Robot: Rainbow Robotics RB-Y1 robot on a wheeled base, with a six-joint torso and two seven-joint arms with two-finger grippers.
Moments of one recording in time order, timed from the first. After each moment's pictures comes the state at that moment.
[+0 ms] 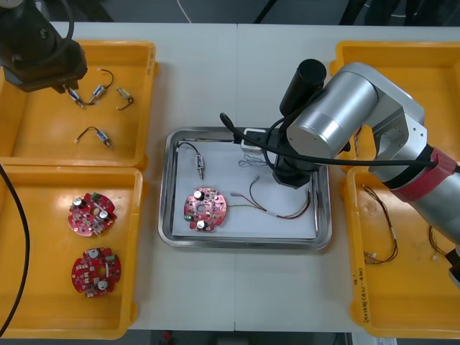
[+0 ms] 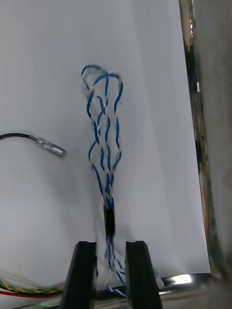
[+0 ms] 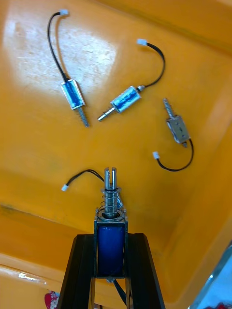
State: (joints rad) right arm -0.79 -0.53 0.63 -1.68 -0.60 1.57 2.02; left arm -0.92 0.59 0.06 -1.45 0.44 1.86 -1.06
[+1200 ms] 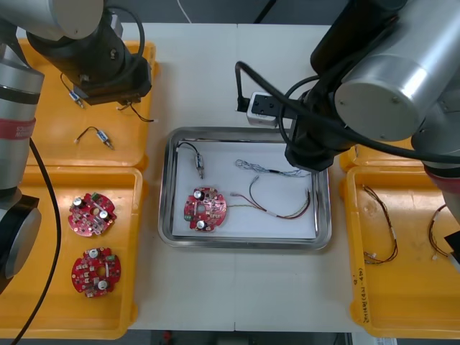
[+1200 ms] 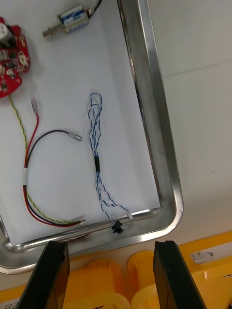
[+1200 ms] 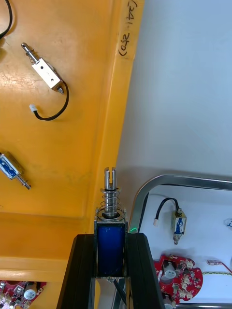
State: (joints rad) right arm -0.79 -0.52 0.37 -2.08 -0.69 1.92 1.97; left arm -0.89 0.45 -0.08 -1.66 0.50 1.91 -0.97
